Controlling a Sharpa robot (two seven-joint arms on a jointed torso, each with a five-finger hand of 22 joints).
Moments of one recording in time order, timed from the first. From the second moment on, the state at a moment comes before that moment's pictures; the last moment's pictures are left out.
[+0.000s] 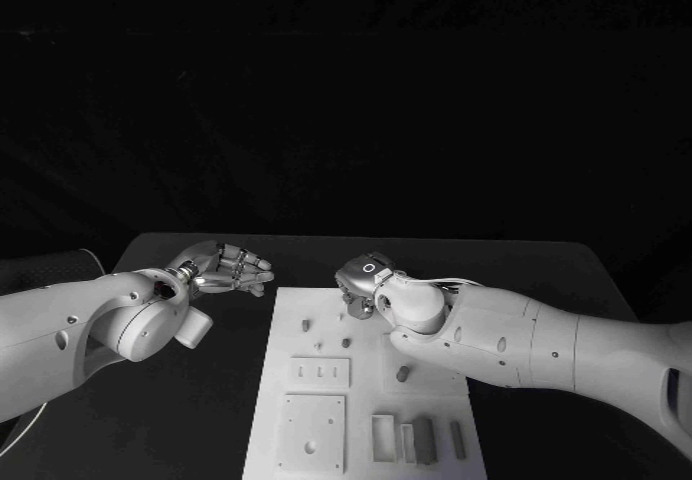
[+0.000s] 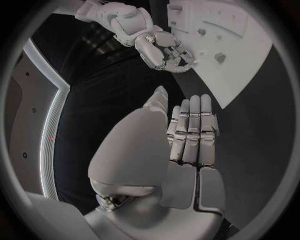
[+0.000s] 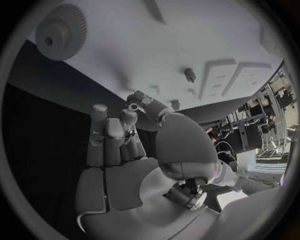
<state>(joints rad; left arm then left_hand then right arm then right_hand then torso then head) 1.42 -0.89 -0.24 1.44 -0.32 -0.24 0.11 1.61 -0.14 0.08 0.29 0.05 0.82 0.19 0.32 0.44 1.10 0.14 0.13 0.13 0.98 0.11 0.35 0.69 0.05 0.97 0.01 0.17 0.77 1.24 -0.42 -0.14 1.19 -1.97 -0.25 -0.36 1.13 -0.07 0.59 -0.29 0.16 0.92 0.11 0.40 0.52 1.10 -0.01 0.96 1.20 1.22 -0.10 1.48 0.79 0.23 1.08 -0.01 0.95 1.31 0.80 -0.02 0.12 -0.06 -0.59</state>
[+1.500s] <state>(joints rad) 1.42 -0.89 -0.24 1.45 -0.32 -0.24 0.11 1.61 -0.14 0.08 0.29 0.05 0.82 0.19 0.32 0.44 1.10 0.14 0.12 0.13 0.98 0.11 0.35 0.69 0.04 0.97 0.01 0.17 0.77 1.24 -0.40 -0.14 1.15 -1.92 -0.24 -0.34 1.11 -0.15 0.62 -0.27 0.16 0.89 0.13 0.30 0.48 1.09 0.01 0.96 1.14 1.20 -0.08 1.48 0.79 0.23 1.08 -0.01 0.95 1.31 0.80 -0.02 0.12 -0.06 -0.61</state>
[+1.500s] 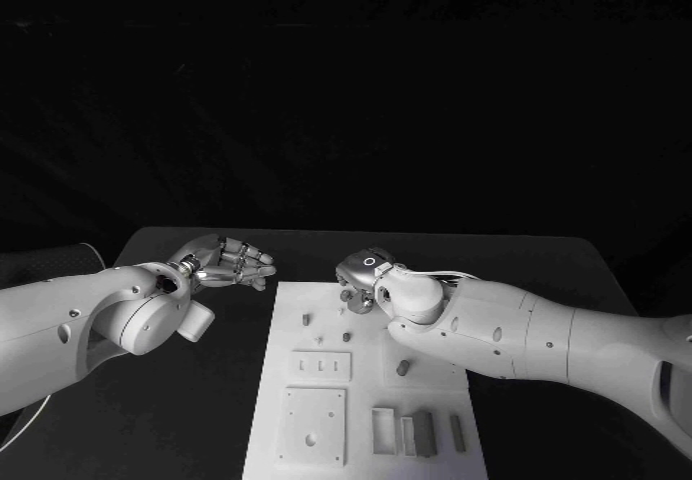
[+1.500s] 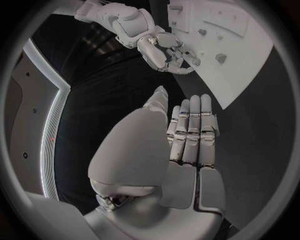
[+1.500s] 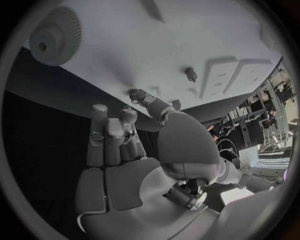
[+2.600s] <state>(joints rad) 1.43 -0.90 -0.24 1.43 -0.32 -0.25 0.13 1.61 -0.14 0.08 0.29 0.05 0.83 0.19 0.32 0.44 1.15 0.13 0.14 0.15 0.99 0.10 0.34 0.70 0.05 0.97 0.01 0.16 0.77 1.32 -0.69 -0.10 1.30 -1.55 -0.28 -0.19 1.06 -0.24 0.62 -0.16 0.16 0.85 0.16 0.27 0.45 1.05 0.02 0.95 1.04 1.15 -0.06 1.44 0.77 0.25 1.04 0.02 0.92 1.31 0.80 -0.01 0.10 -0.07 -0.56</state>
